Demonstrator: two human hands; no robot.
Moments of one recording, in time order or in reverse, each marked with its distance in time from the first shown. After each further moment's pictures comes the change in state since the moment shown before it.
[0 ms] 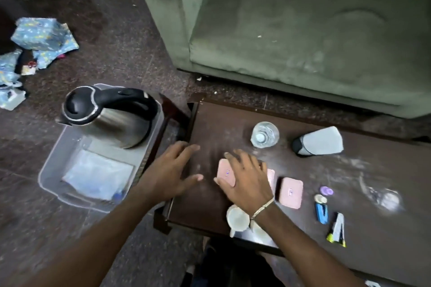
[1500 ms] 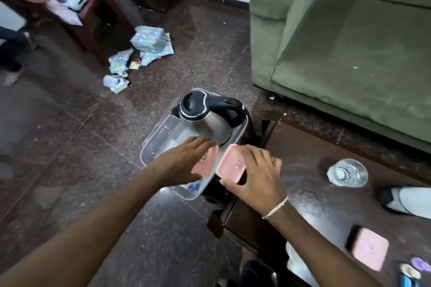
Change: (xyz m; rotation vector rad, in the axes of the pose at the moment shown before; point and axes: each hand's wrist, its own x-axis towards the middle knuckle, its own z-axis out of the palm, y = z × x) left_hand -0.073 -0.078 -0.124 0.206 -0.169 -0.135; right_hand 0.057 -0.147 -0.018 0.250 0.056 -0.295
